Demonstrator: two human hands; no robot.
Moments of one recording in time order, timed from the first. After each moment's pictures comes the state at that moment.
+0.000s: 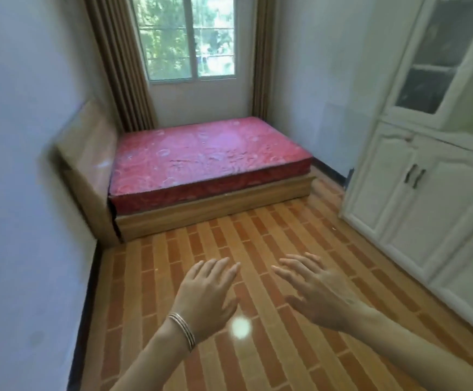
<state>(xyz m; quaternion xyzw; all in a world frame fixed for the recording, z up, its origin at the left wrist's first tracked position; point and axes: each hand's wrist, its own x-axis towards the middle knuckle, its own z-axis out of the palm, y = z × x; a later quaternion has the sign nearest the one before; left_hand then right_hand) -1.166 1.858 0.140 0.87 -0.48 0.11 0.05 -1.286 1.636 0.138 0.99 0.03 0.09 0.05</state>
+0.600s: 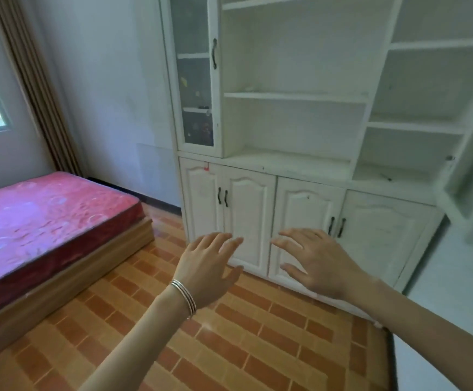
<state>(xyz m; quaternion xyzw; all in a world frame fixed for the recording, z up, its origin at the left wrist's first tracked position) -1.290 1.388 0.229 0.62 -0.75 0.18 0.16 -1.524 1.313 0.248 0.93 -0.32 0.15 0.13</state>
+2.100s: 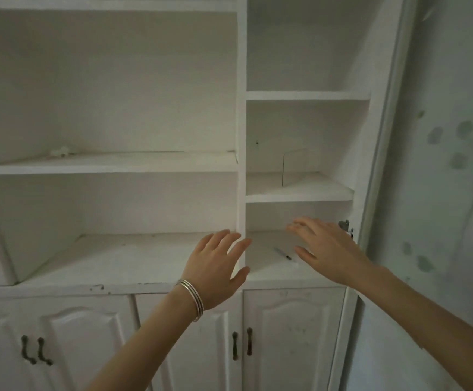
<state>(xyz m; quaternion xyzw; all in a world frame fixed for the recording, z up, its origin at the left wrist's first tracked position) -1.525 0.745 0.304 0.36 -0.87 0.22 0.26 -1.773 0.790 0.338 0.77 -0.57 0.15 0.22</state>
